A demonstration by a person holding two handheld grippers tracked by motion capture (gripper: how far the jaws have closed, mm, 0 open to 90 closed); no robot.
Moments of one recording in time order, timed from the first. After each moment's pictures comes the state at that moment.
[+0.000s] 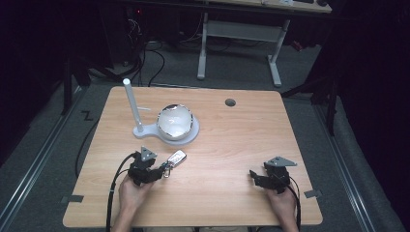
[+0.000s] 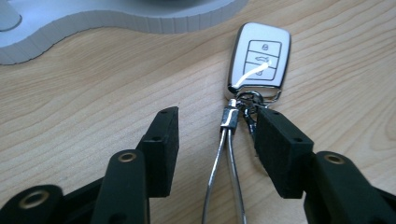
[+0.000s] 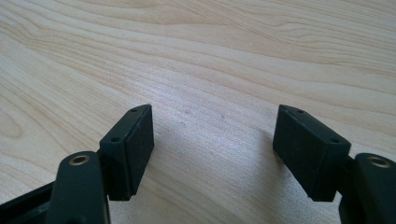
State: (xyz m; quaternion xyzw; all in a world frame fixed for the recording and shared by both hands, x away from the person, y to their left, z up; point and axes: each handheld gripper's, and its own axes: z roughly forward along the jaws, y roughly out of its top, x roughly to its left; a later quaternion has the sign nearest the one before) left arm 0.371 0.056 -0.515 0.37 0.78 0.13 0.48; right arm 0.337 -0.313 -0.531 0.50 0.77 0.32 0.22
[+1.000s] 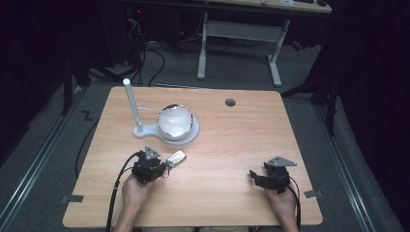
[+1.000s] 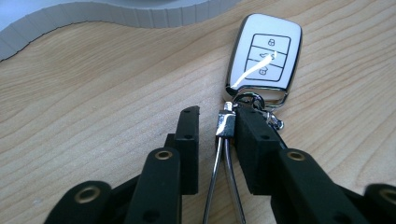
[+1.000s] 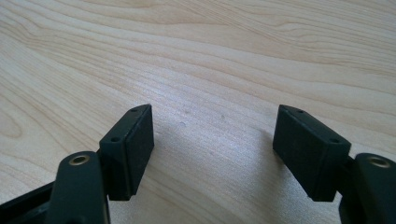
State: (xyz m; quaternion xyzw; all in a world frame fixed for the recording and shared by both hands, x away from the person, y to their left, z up) left arm 0.377 0.050 -0.526 0.39 0.78 0.12 0.48; right arm 0.336 -0.313 -0.531 0.50 0.77 0.32 0.22
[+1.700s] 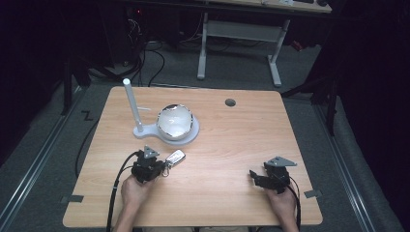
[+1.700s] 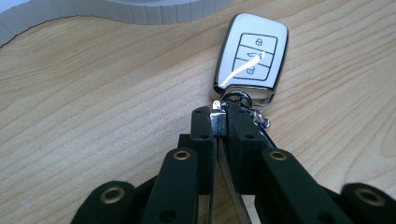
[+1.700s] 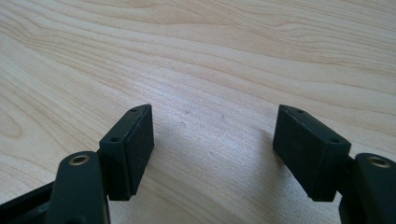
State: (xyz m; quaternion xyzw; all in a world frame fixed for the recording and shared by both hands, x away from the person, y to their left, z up) left arm 0.378 0.053 -0.521 0.38 0.79 0.10 0.47; right arm 0.337 -0.313 -0.531 0.50 0.77 0.32 0.22
